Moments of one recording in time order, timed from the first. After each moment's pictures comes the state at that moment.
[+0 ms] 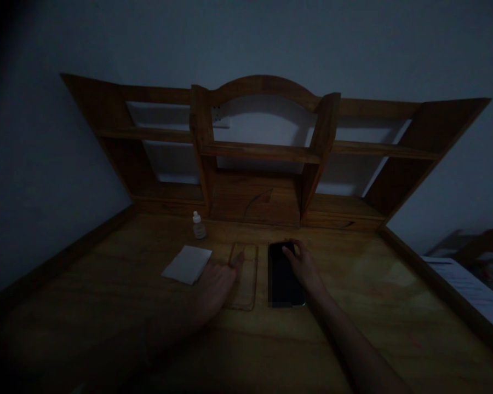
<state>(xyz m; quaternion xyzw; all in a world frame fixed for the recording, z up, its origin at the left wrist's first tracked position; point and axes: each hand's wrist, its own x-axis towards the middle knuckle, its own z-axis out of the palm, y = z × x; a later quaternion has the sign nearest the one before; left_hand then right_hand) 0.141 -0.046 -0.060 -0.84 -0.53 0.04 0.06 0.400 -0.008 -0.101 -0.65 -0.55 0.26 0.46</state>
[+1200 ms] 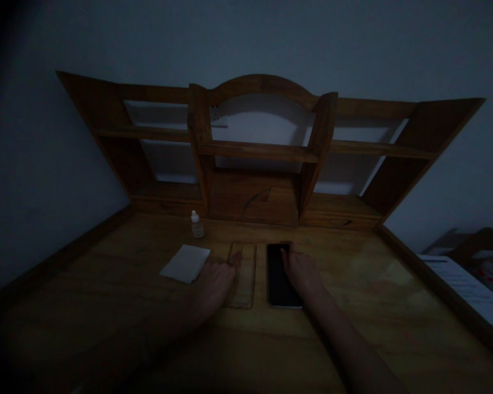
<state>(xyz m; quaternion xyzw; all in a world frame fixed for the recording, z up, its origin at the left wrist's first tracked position) 0.142 -0.048 -0.053 -0.84 -0.53 0.04 0.04 0.381 -0.027 -0.075 -0.73 -0.68 -0.04 0.06</state>
